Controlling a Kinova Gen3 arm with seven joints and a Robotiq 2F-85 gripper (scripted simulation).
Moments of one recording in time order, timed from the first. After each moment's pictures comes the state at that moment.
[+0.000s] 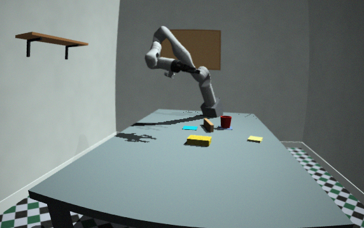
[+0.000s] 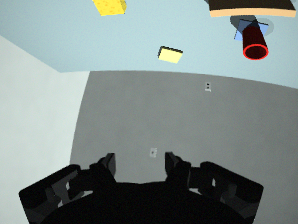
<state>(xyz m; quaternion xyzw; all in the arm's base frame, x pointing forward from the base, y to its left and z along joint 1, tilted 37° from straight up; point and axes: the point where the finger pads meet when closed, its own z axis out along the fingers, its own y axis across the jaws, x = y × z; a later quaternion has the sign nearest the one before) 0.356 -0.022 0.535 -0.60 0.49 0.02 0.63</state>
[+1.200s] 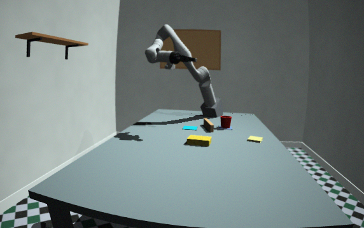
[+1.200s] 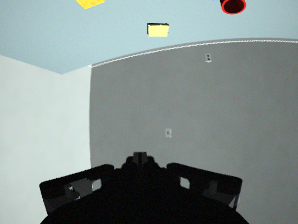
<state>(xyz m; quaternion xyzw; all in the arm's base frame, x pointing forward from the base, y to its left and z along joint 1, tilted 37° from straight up) 0.308 -0.015 0.579 -0.52 0.53 0.09 0.67</state>
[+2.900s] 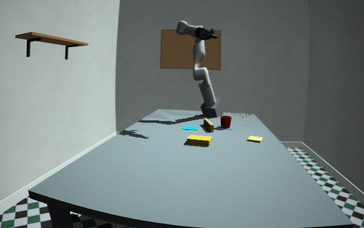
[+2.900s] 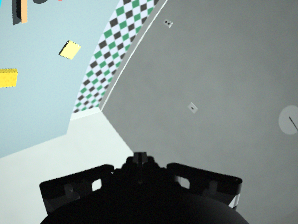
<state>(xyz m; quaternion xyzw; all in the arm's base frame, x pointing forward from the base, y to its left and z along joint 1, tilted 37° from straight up) 0.137 0.160 0.608 -0.21 0.72 0.23 0.62</state>
